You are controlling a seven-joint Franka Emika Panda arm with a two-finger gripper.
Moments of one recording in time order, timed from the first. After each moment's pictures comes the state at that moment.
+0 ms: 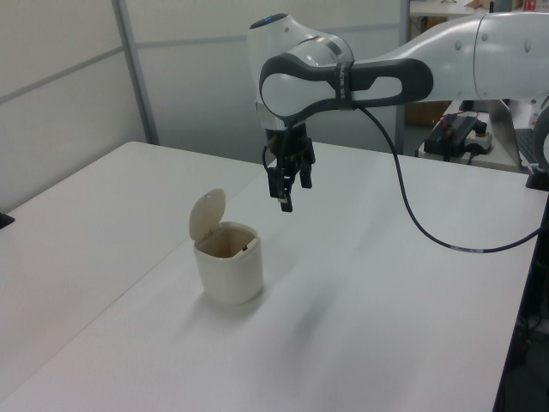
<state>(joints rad) -0.05 0.28 -0.01 -1.43 -0.05 1.66 -0.11</state>
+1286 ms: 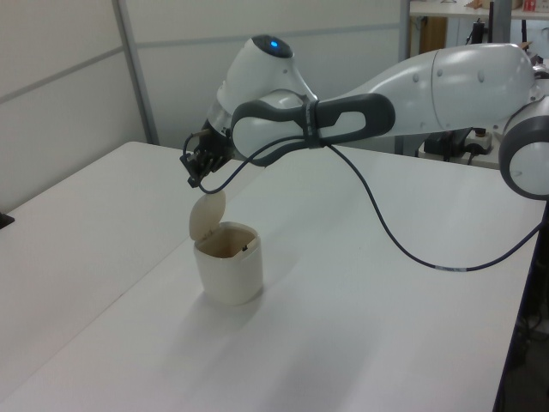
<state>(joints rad) 0.01 0.43 0.01 -1.41 0.08 2.48 0.23</state>
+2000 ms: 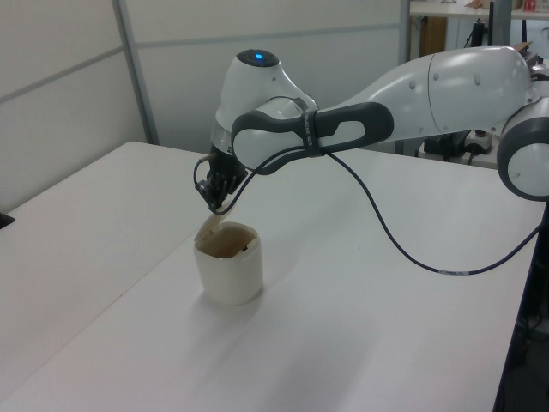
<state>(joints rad) 0.01 0.43 0.01 -1.42 0.01 2.26 0.20</state>
